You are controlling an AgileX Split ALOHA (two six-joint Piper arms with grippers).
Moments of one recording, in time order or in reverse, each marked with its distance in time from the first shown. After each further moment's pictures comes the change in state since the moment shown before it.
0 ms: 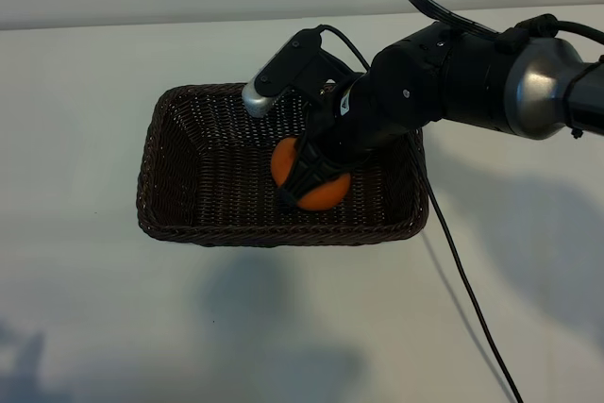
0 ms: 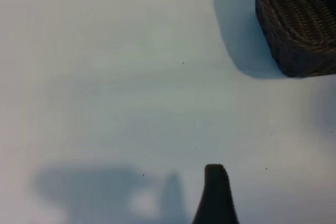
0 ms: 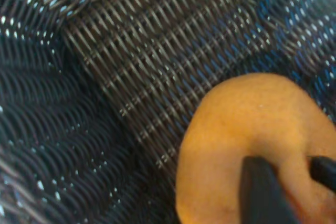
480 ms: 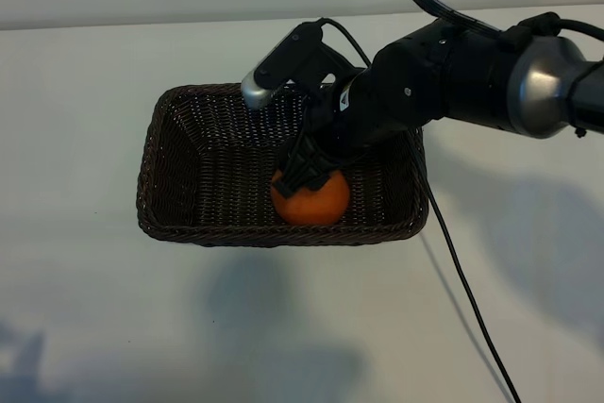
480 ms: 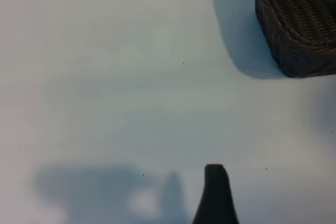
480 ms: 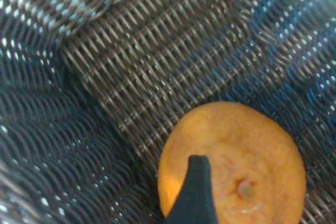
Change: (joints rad) left arm 0.000 0.000 0.000 0.000 0.000 0.000; right arm 0.000 -0.014 0.000 0.001 -0.016 0.035
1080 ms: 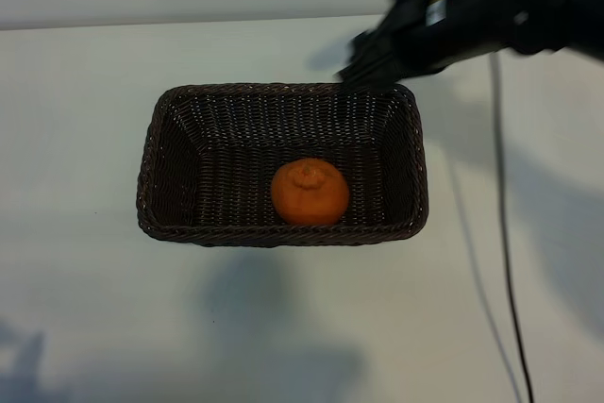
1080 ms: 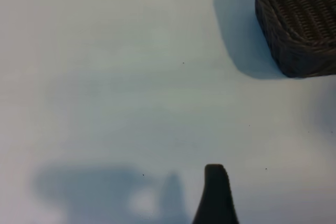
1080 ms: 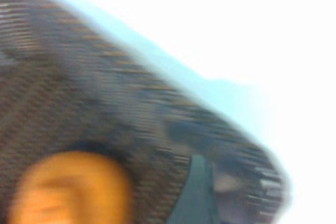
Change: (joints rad) left arm 0.000 0.000 0.000 0.000 -0.001 -0.002; right arm -0.198 -0.166 -0.001 -0.194 0.021 0.257
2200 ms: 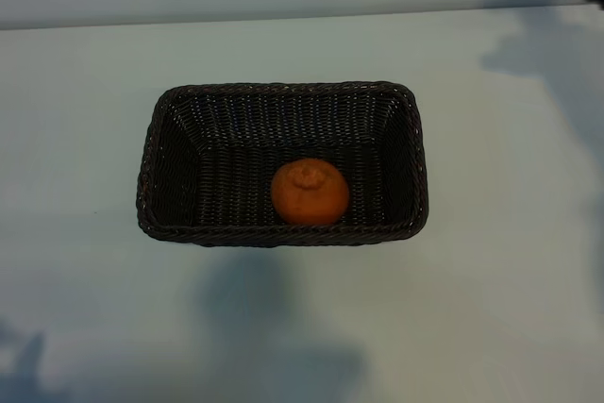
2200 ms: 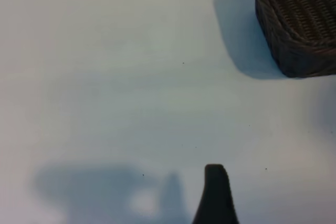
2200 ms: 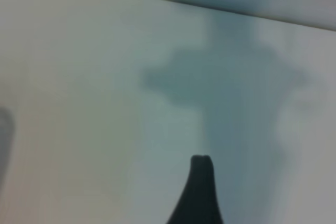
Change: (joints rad) left arm 0.000 0.000 0.000 0.000 0.000 0.001; right arm -0.484 -0.181 0.000 -0.022 0.180 -0.050
